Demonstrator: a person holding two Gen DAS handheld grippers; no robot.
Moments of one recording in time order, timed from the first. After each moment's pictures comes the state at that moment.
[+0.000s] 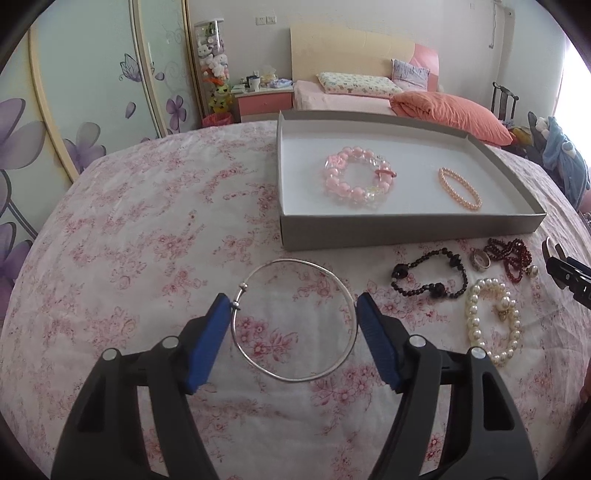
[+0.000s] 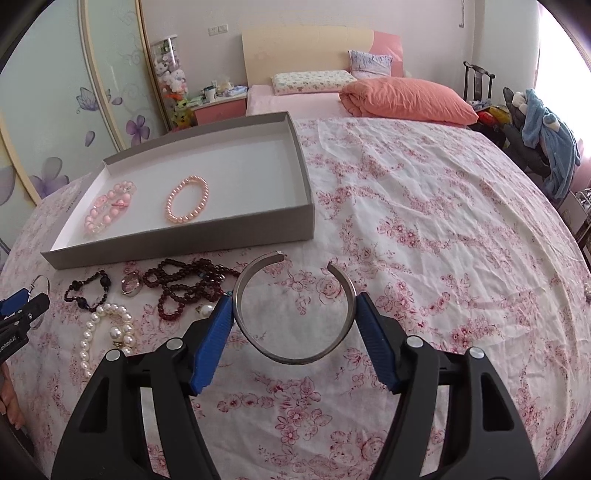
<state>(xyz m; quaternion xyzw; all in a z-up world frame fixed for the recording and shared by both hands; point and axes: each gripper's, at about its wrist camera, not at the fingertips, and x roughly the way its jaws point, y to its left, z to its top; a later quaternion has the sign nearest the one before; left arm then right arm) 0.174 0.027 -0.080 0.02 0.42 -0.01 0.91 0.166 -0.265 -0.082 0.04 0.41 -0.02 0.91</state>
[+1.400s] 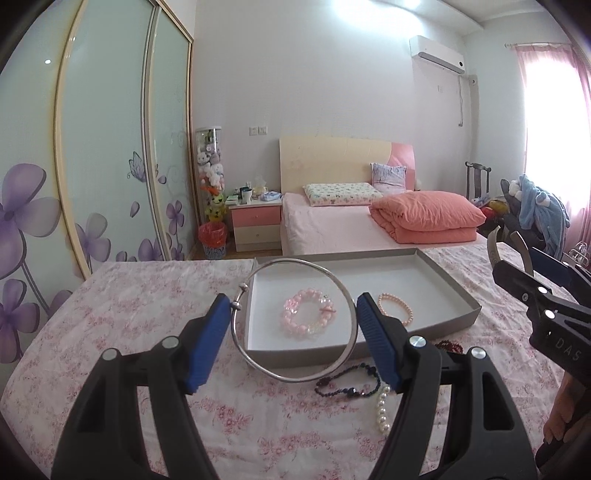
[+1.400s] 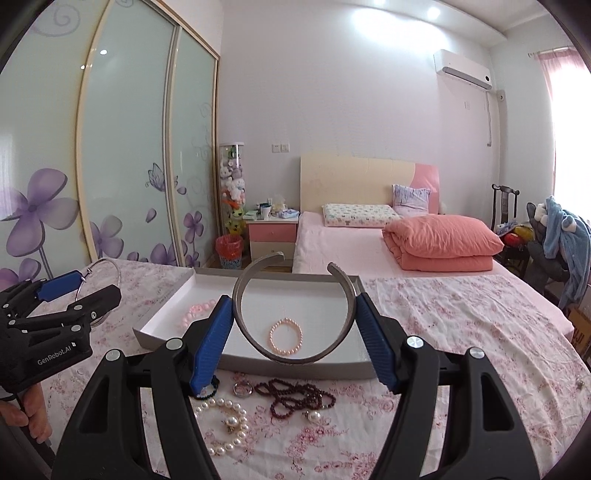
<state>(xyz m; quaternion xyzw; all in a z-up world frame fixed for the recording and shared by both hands) 0.124 -0.018 0.013 0.02 0.21 -0.03 0.98 0.115 -0.208 0.003 -0.01 0.16 0.06 0.99</state>
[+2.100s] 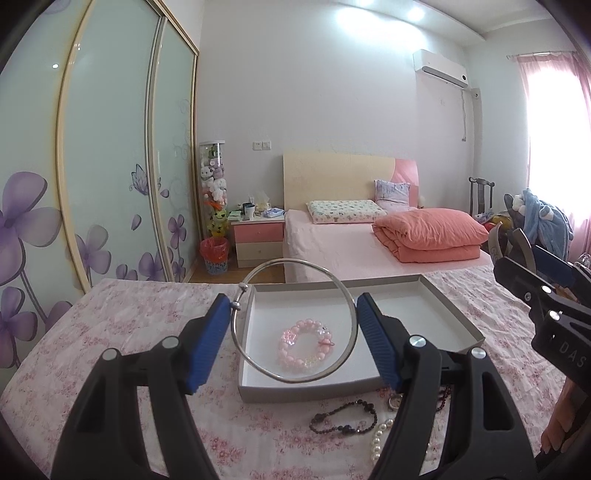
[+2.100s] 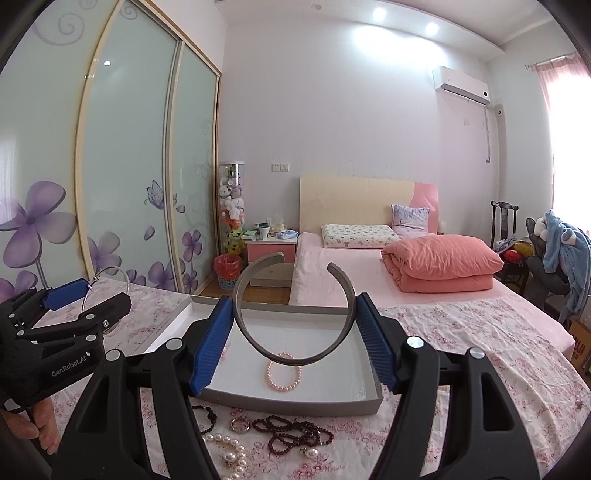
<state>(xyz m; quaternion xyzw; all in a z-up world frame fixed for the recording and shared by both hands) 0.148 -0.023 0.027 0.01 0.18 -0.02 0.98 0.129 -0.206 0.015 -0.01 0.12 0.06 0.99</state>
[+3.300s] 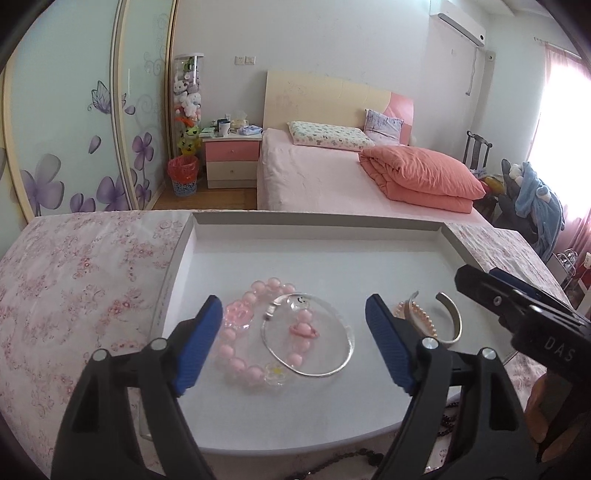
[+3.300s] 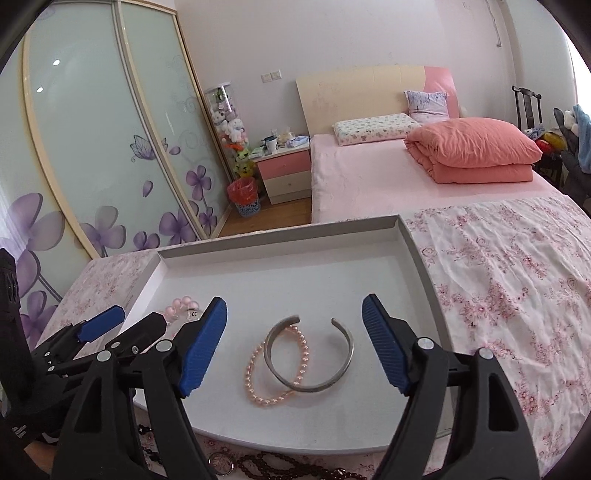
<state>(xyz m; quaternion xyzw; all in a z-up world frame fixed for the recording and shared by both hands) 0.290 -0.031 -0.053 -0.03 0.34 -0.07 0.94 0.260 -0.218 -0.048 0.10 0.31 0.10 0.94</state>
